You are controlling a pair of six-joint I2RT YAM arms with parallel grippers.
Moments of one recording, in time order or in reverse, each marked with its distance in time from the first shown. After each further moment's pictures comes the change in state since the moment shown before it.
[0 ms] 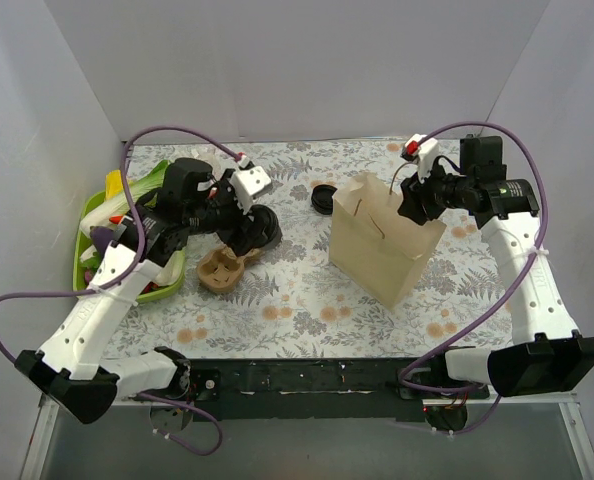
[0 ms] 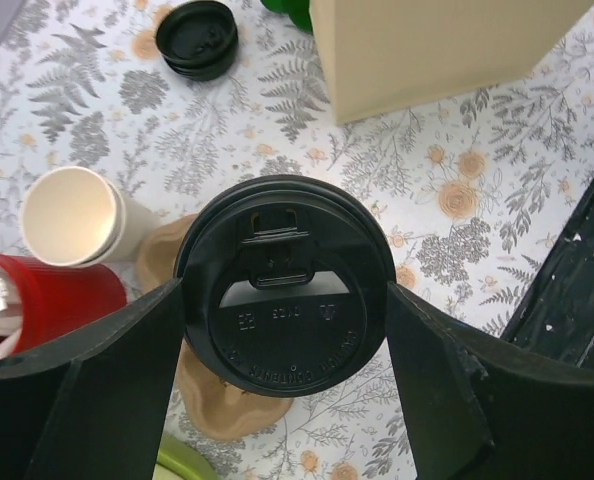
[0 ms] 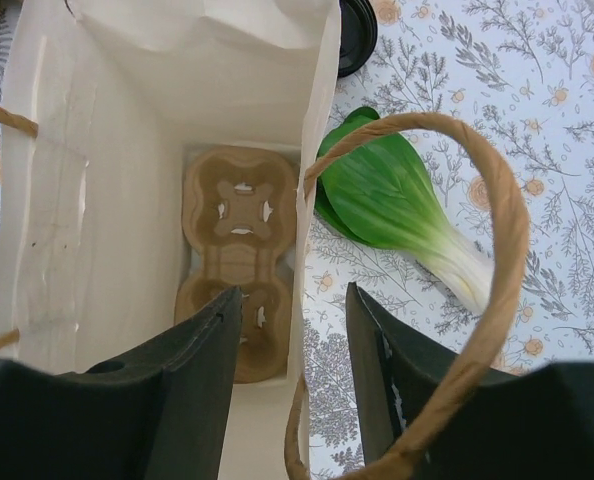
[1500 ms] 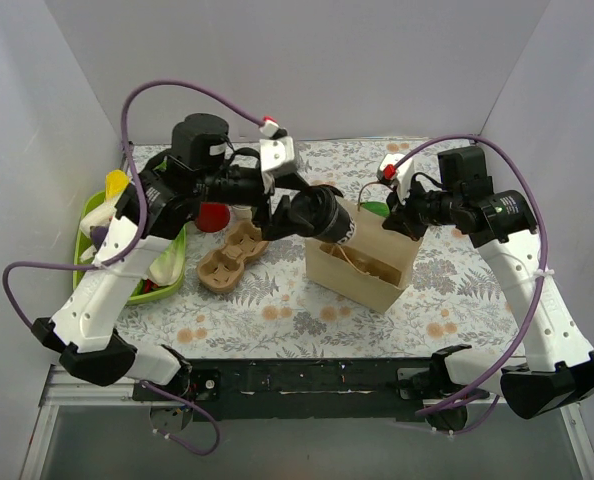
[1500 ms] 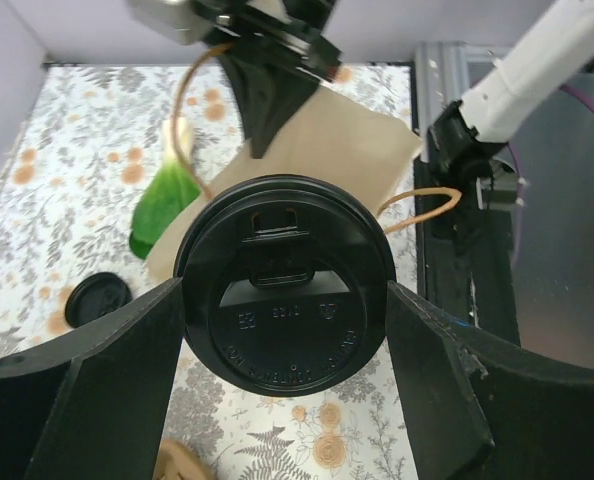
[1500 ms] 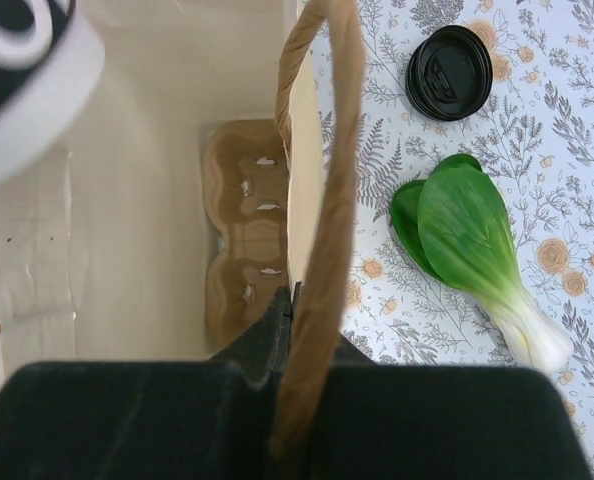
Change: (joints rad) left arm -0.114 0.224 0.512 -0.018 0.392 -0.032; right arm 0.211 -0.073 0.031 -0.117 -0.008 -0.015
